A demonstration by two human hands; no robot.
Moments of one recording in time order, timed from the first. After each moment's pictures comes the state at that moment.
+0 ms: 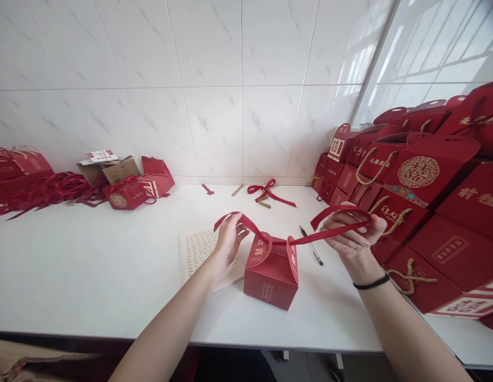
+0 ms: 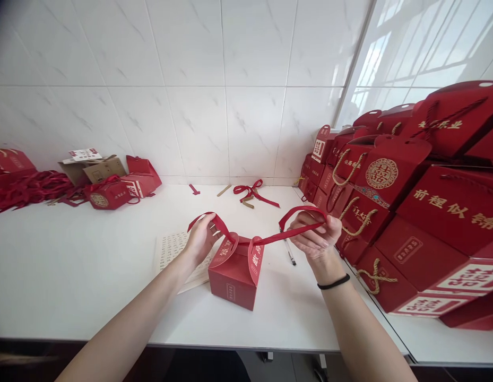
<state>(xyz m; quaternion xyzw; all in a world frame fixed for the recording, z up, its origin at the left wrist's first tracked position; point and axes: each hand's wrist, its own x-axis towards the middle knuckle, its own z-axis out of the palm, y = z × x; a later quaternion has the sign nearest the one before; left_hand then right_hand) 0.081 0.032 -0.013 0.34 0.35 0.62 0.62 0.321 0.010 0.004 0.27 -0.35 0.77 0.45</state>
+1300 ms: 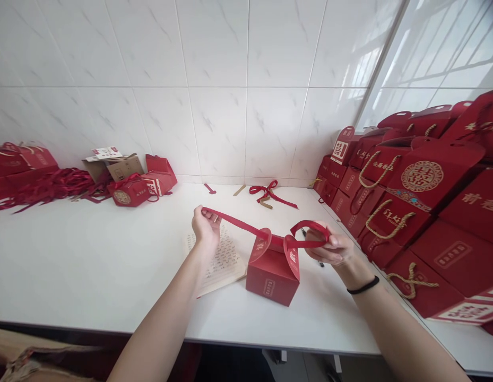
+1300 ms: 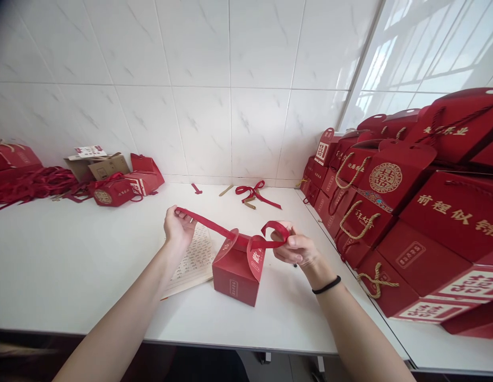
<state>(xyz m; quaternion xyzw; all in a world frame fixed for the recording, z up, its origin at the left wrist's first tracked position) 0.042 0.057 0.005 0.11 0.30 0.79 0.52 0.301 0.018 -0.009 0.09 -0.58 0.73 0.36</state>
